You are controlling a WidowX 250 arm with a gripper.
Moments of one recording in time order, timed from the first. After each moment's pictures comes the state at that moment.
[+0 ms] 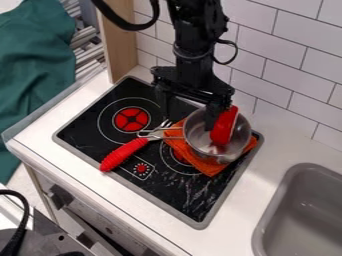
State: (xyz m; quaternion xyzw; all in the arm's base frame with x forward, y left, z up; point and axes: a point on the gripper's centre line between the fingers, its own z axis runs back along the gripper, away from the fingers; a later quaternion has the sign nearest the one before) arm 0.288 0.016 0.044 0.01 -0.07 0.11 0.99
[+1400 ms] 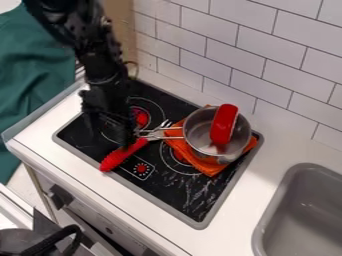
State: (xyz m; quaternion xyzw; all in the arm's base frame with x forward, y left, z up) arm 0.236 0.117 -0.015 -0.02 -0.02 0.02 1.00
